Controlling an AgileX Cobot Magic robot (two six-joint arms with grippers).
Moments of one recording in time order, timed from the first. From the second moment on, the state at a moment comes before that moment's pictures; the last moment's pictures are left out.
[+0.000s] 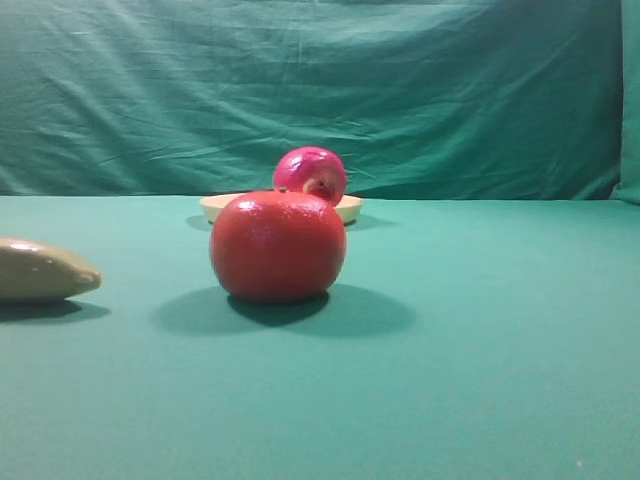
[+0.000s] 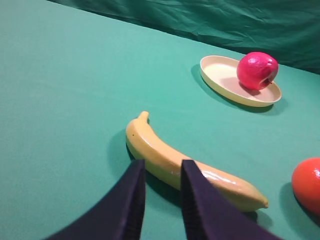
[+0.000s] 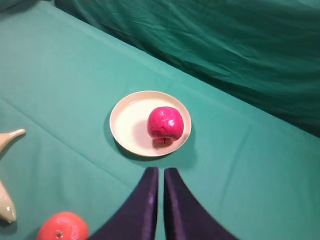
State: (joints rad) left arm 0.02 -0.02 0.02 -0.36 0.34 0.24; right arm 0.52 0.97 -1.14 -0.05 0.72 0.00
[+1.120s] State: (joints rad) left arm 0.02 -0.02 0.02 -0.36 0.34 0.24; right arm 0.49 0.33 -0.74 -0.14 0.77 0.09
